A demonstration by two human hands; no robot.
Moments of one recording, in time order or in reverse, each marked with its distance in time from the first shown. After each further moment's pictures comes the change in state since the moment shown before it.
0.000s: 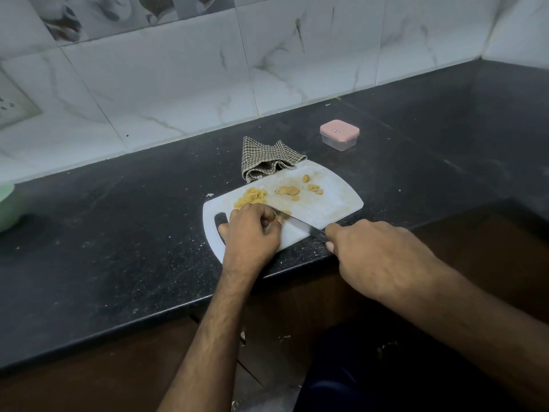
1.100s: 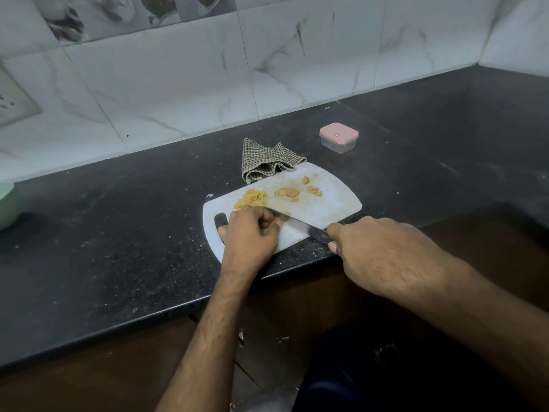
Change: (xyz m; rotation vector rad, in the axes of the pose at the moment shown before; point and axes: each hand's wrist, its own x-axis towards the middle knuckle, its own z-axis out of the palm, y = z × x) left_hand -0.003 0.003 -0.003 -0.048 -0.019 -0.044; right_hand -0.006 0.005 -0.012 -0.030 -0.050 0.003
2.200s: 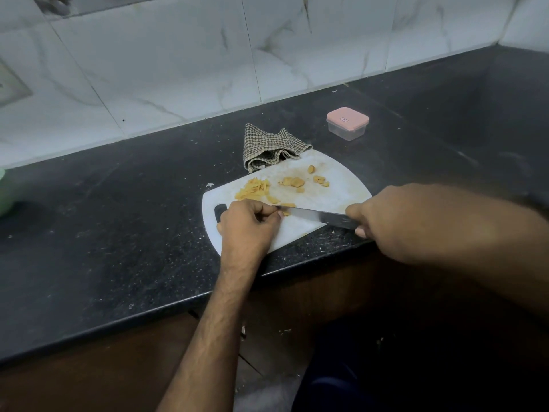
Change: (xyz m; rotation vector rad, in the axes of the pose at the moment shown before) left_hand 0.004 -0.006 0.001 -0.188 0.027 -0.091; right_hand 0.019 0.011 -0.037 -0.277 -0.222 -0.050
